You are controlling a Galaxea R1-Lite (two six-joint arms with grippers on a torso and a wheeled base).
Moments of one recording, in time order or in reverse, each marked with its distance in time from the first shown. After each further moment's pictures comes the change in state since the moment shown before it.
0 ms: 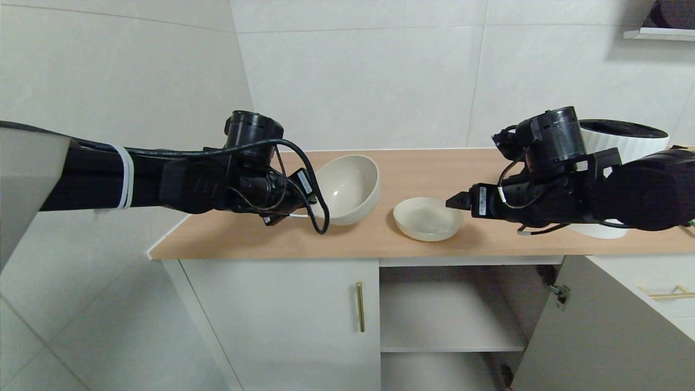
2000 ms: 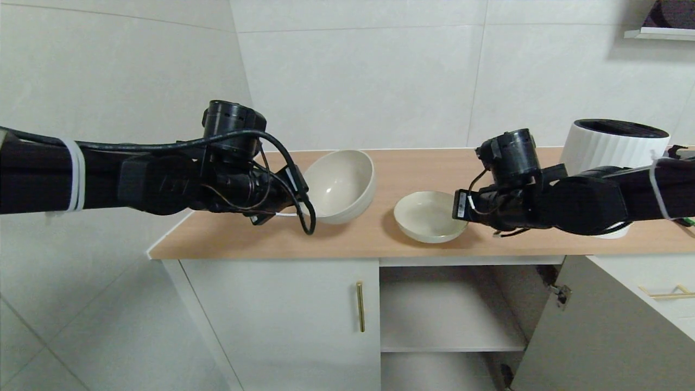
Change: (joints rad) left arm 0.006 -0.100 0.085 0.000 -0.008 0.005; right arm 0.008 0.131 -0.064 -0.061 -0.076 0.089
